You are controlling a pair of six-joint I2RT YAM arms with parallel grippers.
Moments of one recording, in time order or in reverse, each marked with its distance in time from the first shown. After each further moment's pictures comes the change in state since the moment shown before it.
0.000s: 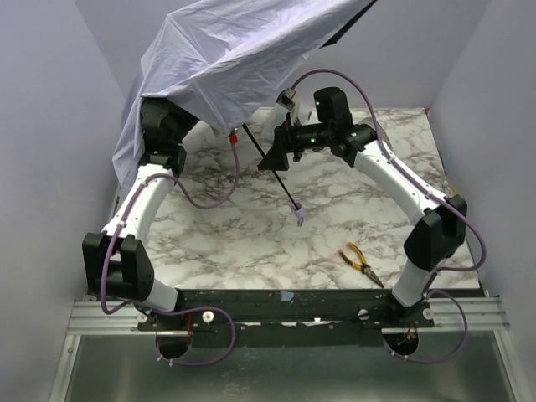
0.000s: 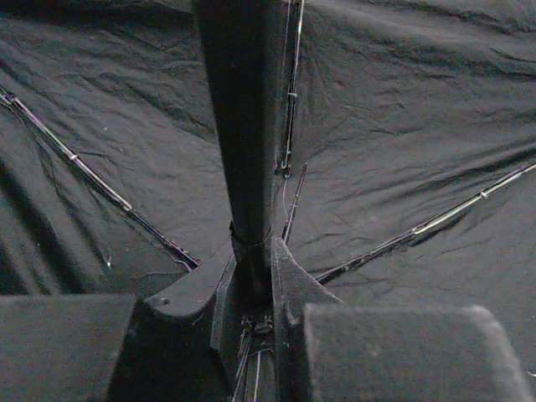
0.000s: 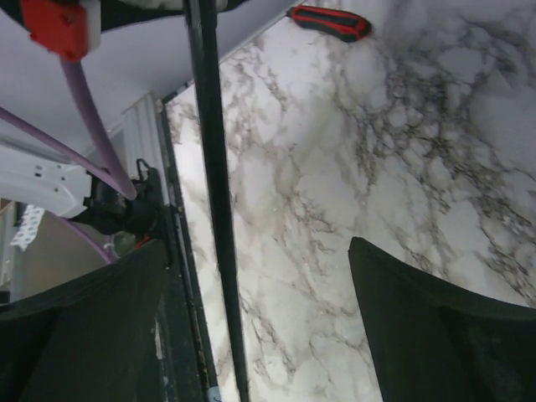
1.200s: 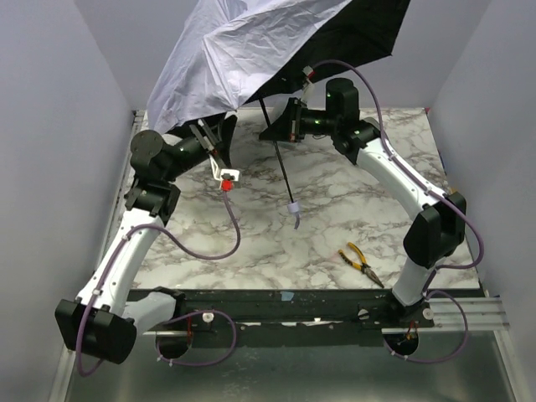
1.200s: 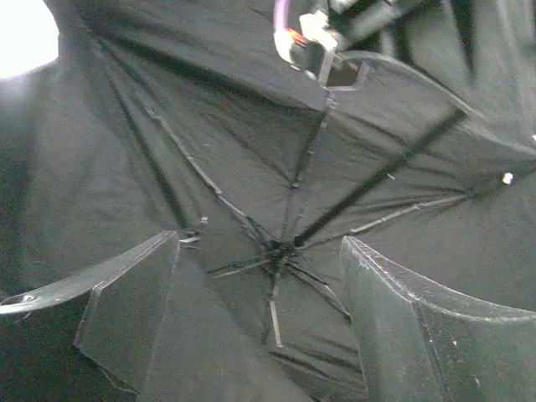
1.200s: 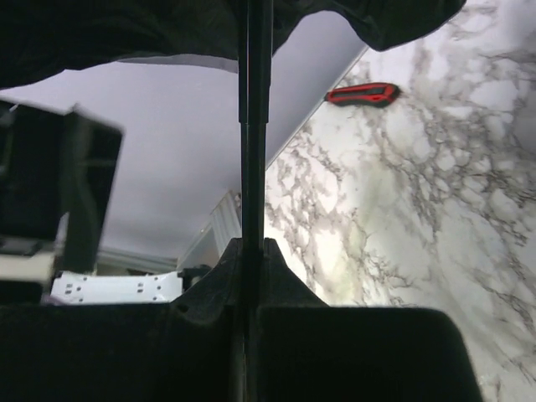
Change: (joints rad) left arm -0.111 -0.364 -0.188 -0.251 0.262 -0.494; right arm -0.047 0.032 -0.015 0.347 -0.036 0.574
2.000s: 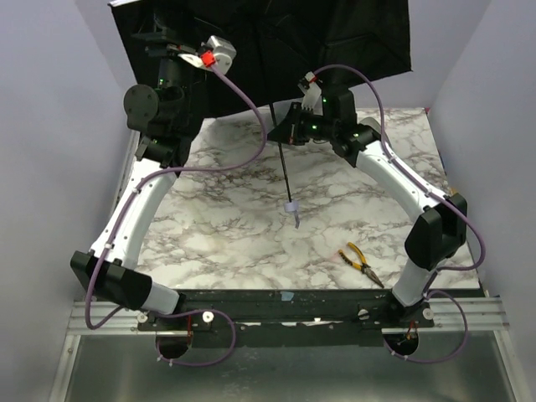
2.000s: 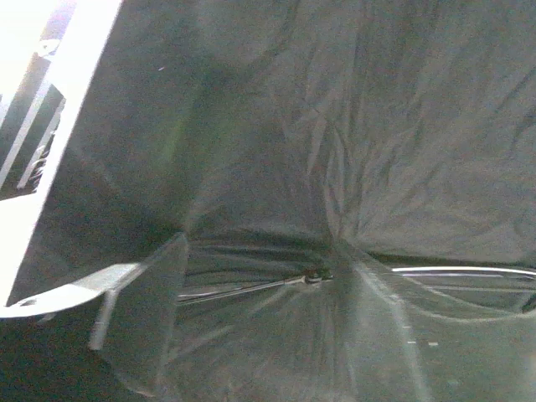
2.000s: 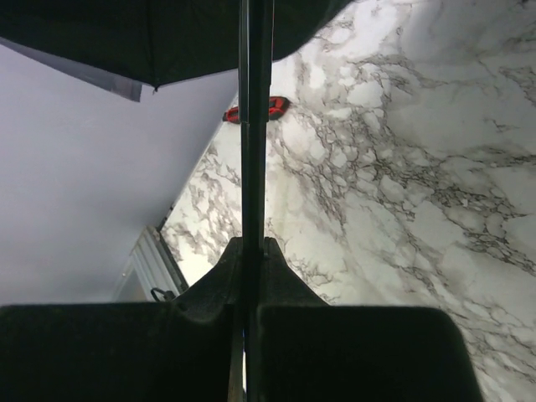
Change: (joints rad) left arm -0.102 0.302 0.520 0.337 -0.859 -0.550; right arm 0.008 -0.013 -0.024 -0.125 0.301 -0.113
